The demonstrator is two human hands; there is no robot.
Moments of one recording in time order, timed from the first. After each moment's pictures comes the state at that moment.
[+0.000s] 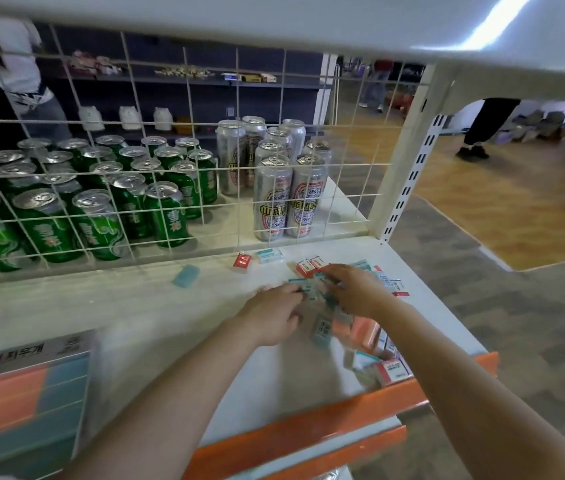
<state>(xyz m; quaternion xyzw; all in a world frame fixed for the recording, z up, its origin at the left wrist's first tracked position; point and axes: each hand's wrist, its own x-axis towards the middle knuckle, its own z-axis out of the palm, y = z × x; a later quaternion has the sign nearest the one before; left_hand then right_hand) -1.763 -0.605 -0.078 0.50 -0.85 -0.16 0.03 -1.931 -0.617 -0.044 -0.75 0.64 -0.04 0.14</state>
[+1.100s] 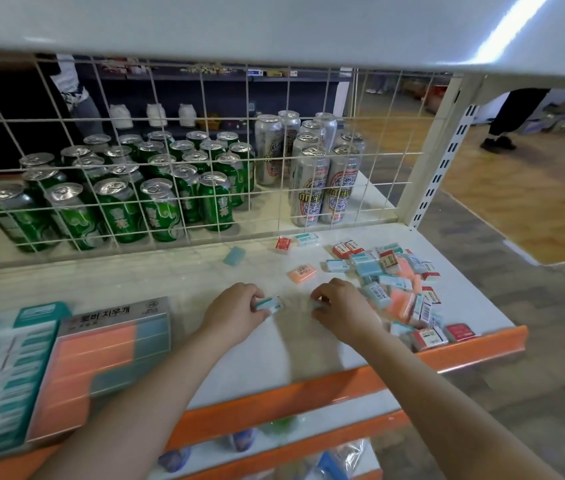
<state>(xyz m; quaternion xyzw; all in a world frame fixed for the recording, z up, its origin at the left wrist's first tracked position) -1.655 -0.545 -0.087 0.66 -0.70 -0.22 0.19 -1.848 -0.546 -0.073 -0.75 0.63 -0.14 0.15</state>
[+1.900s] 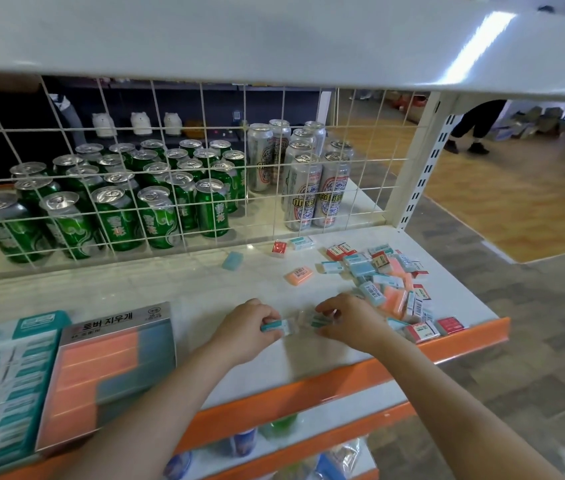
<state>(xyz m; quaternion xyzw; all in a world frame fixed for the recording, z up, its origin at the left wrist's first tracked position) -1.659 -0.527 -0.091 0.57 -0.76 -0.27 0.18 -1.859 -0.526 -0.064 -0.73 0.64 -0.09 0.22</state>
